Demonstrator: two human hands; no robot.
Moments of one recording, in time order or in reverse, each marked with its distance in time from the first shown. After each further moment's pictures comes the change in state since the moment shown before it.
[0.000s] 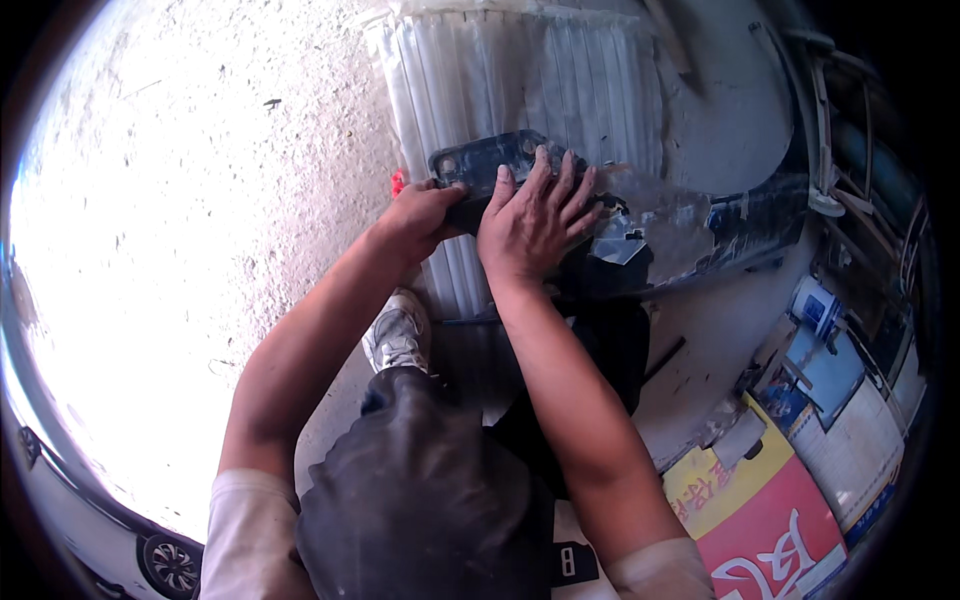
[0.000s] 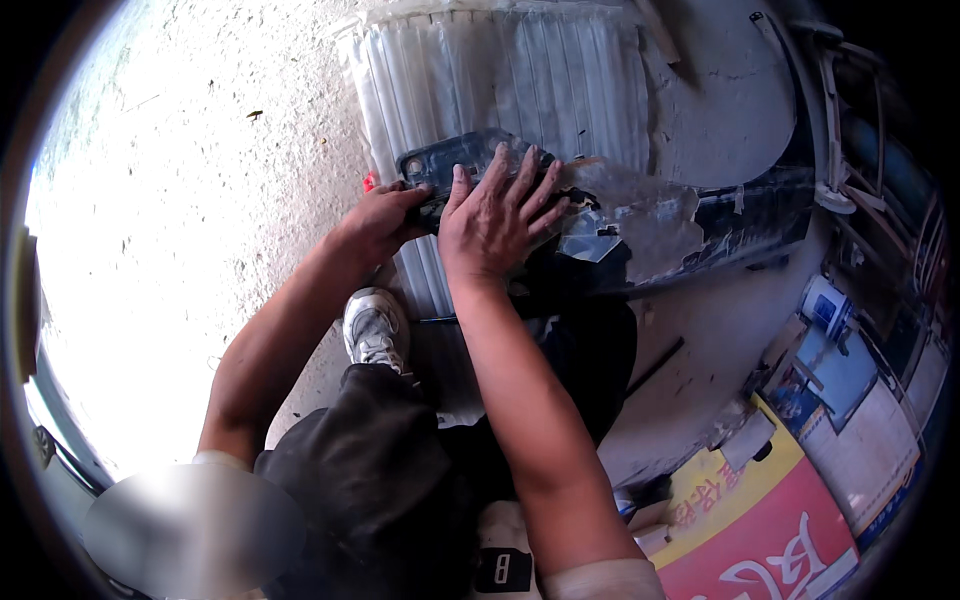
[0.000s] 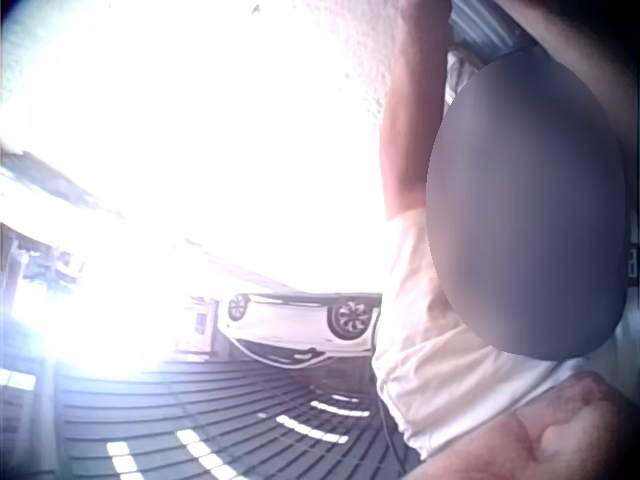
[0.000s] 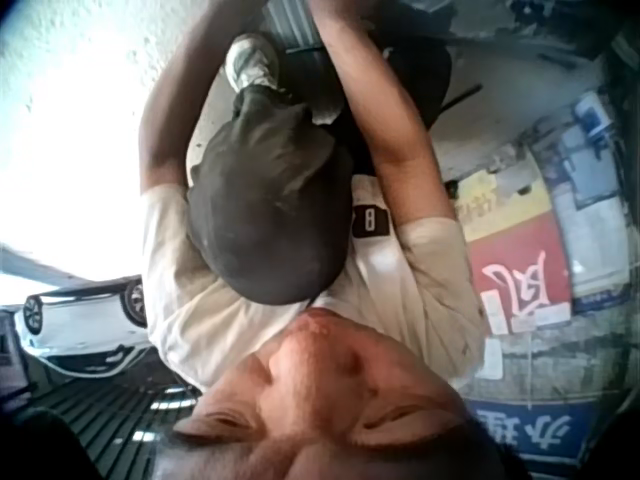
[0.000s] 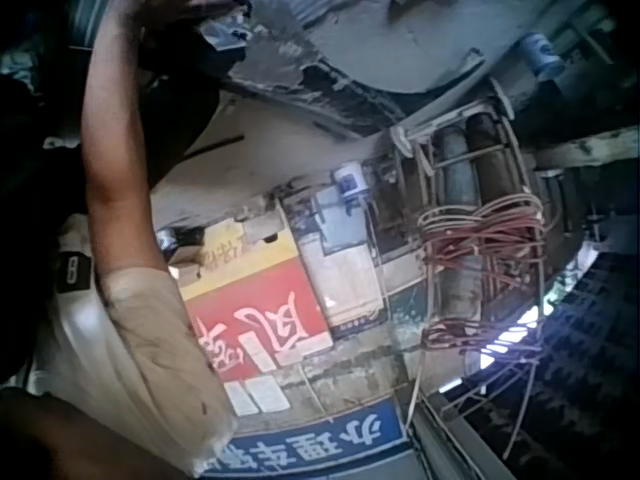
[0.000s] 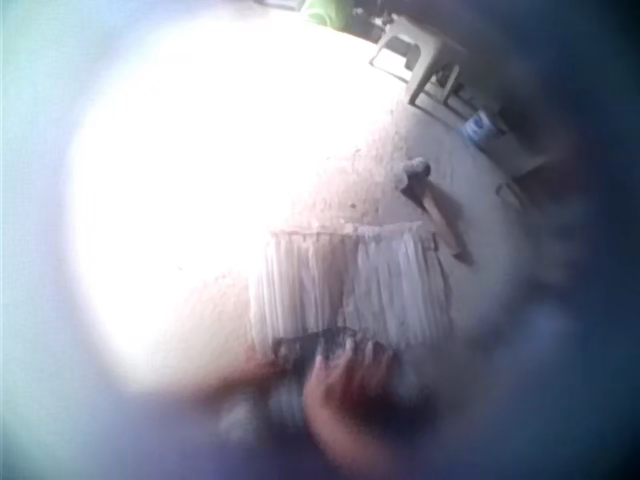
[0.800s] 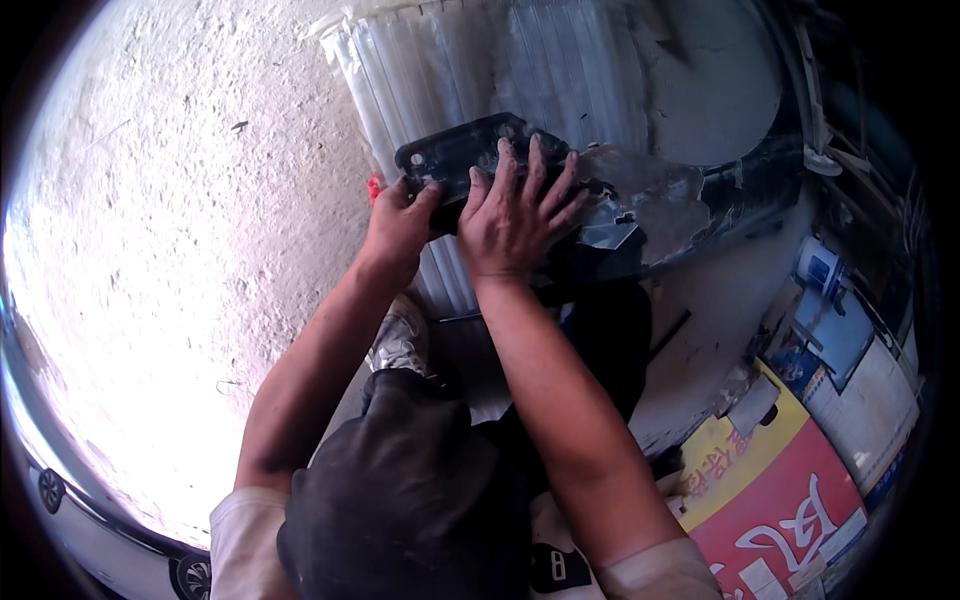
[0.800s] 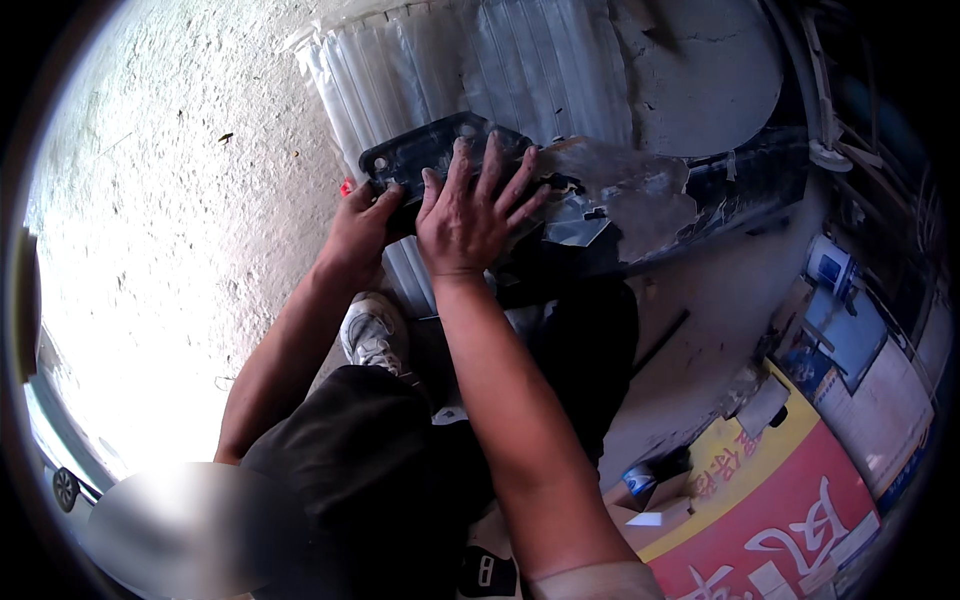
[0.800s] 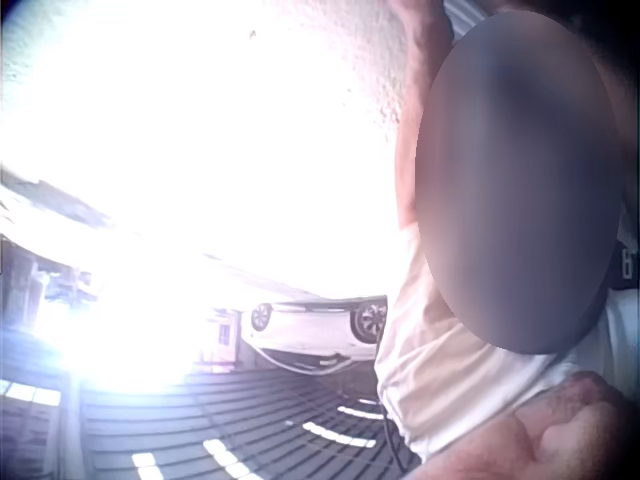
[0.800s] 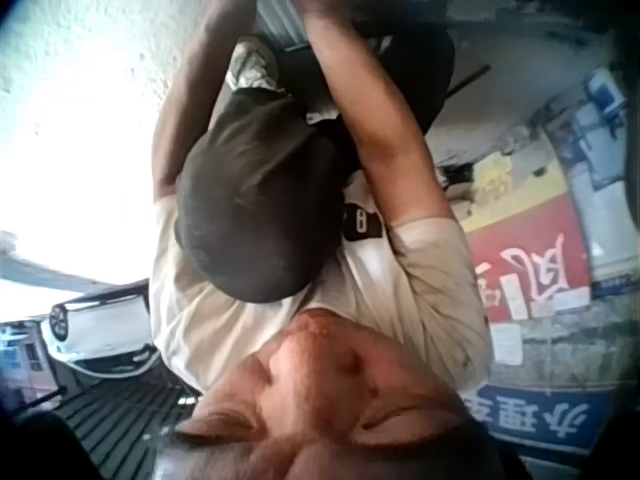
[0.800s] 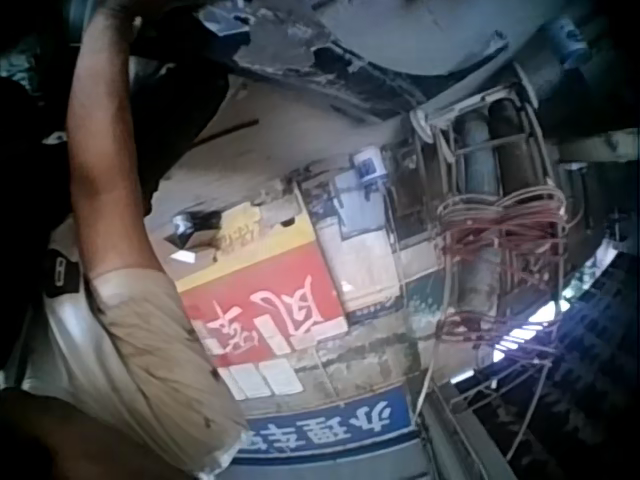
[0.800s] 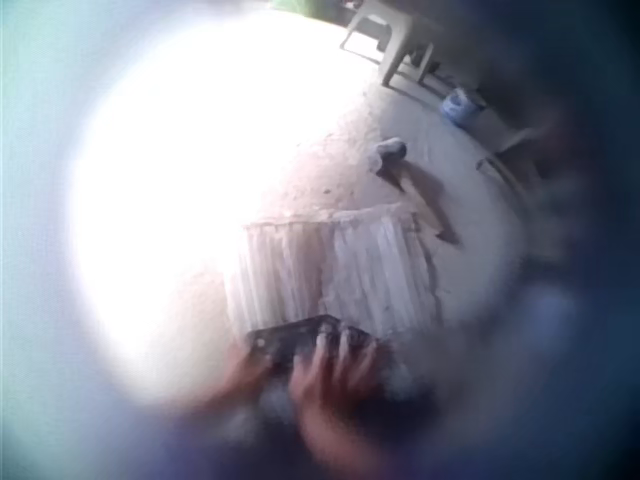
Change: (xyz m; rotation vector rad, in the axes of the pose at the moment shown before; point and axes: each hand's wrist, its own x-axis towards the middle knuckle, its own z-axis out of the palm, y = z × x) left_hand -0.016 -0.009 0.011 0.072 0.003 0.272; right_hand -0.004 0.002 0.006 0.022 0.007 -0.037
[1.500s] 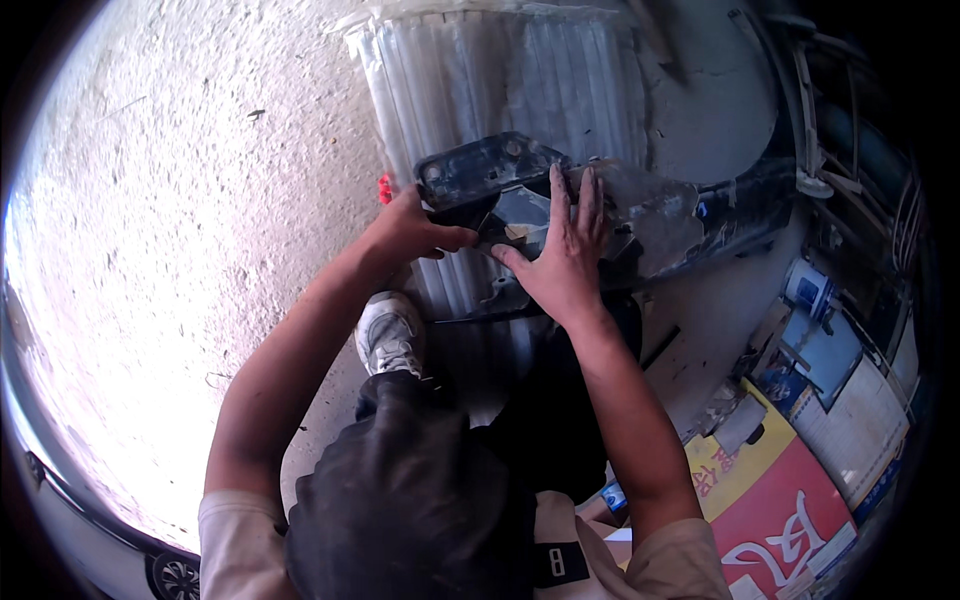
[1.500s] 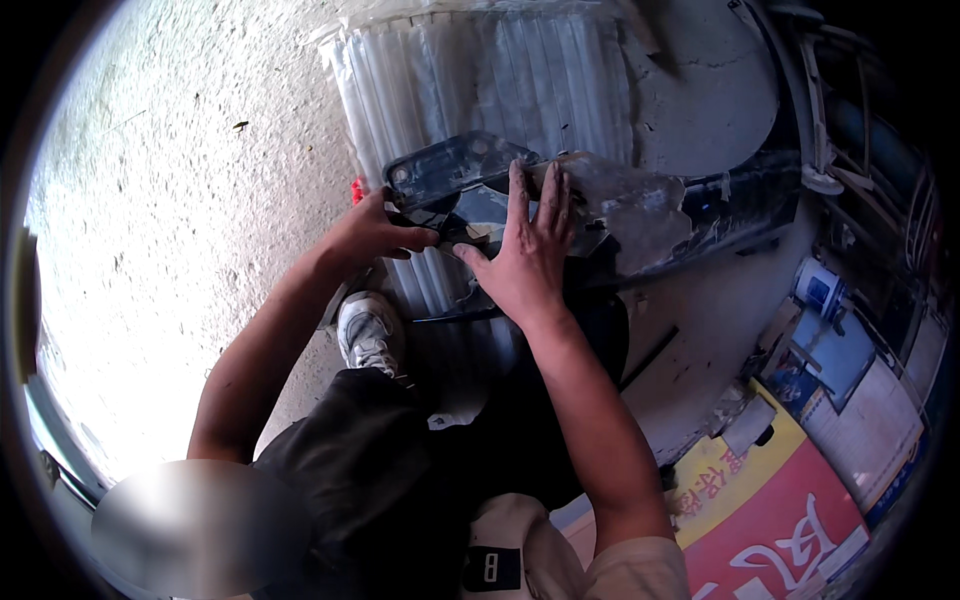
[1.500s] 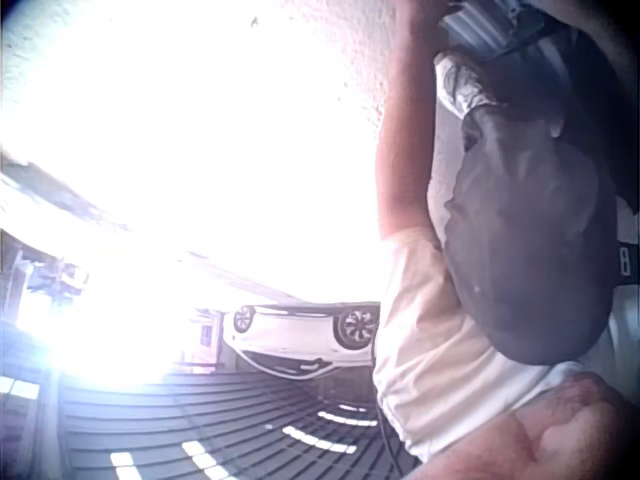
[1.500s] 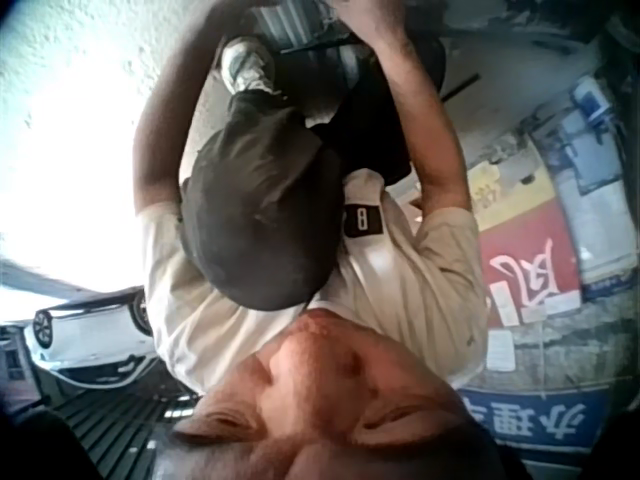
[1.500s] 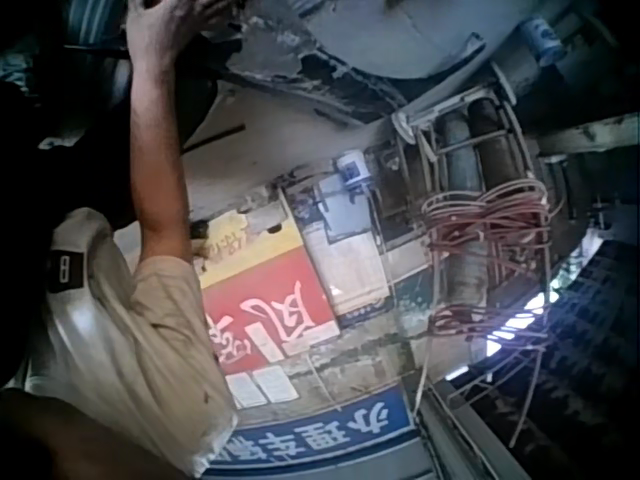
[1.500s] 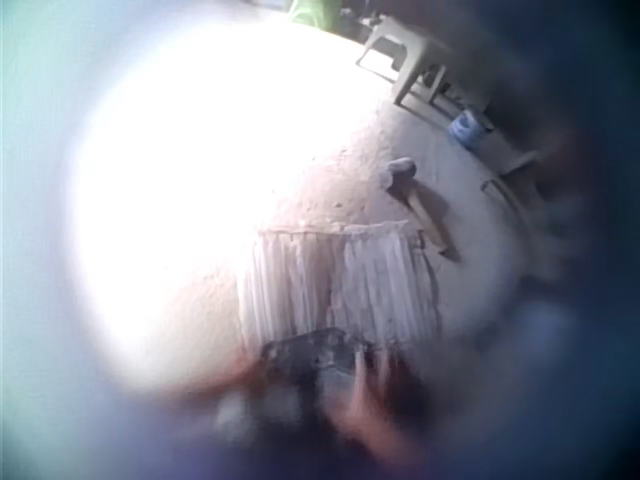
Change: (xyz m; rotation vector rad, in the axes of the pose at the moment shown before) left_hand -0.012 0.037 -0.015 0.632 -0.280 -0.113; right_hand 0.005 0.065 -0.059 0.248 -0.445 -0.177
